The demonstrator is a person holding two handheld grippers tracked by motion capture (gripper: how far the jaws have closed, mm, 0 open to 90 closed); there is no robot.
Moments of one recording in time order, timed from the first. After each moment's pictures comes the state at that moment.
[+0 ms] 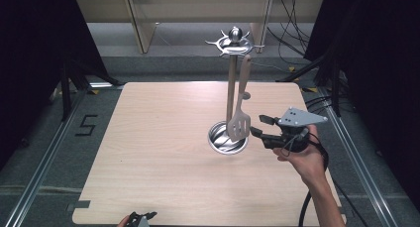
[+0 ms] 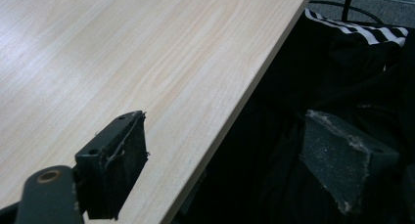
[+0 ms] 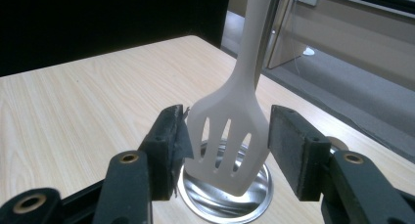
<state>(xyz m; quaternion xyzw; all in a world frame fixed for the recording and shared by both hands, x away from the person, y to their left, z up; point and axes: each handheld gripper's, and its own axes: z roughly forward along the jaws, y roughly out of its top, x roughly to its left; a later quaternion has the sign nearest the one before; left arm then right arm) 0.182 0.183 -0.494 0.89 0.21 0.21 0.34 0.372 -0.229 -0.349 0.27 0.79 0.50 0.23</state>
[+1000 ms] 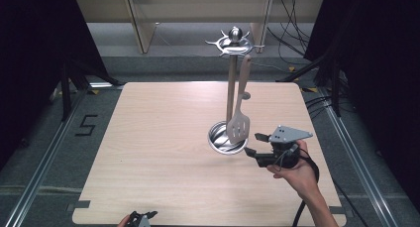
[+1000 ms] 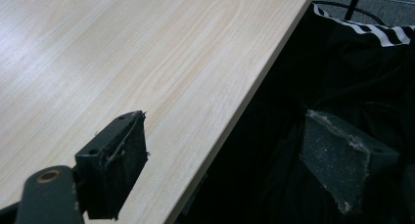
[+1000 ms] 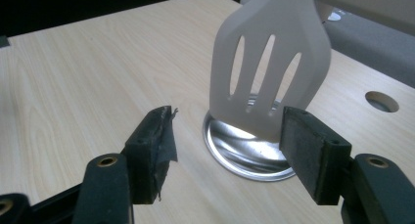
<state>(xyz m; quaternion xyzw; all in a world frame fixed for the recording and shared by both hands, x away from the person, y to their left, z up) 0.183 0.180 -0.493 0.89 0.22 0.21 0.34 0.362 -0.221 -0.400 0.28 0.82 0.47 0.19</state>
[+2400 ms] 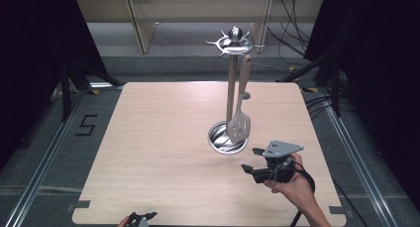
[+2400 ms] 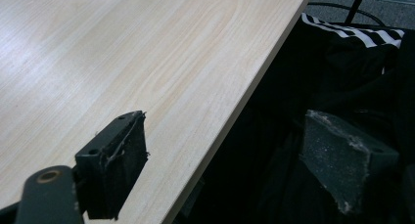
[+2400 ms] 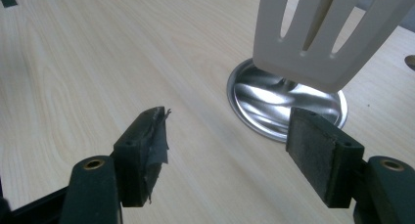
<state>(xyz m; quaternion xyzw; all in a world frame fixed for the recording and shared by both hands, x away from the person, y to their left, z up) 0.179 0.181 -0.492 0.89 0.21 0.21 0.34 0.341 -0.215 -0.429 0.28 0.84 0.43 0.16</state>
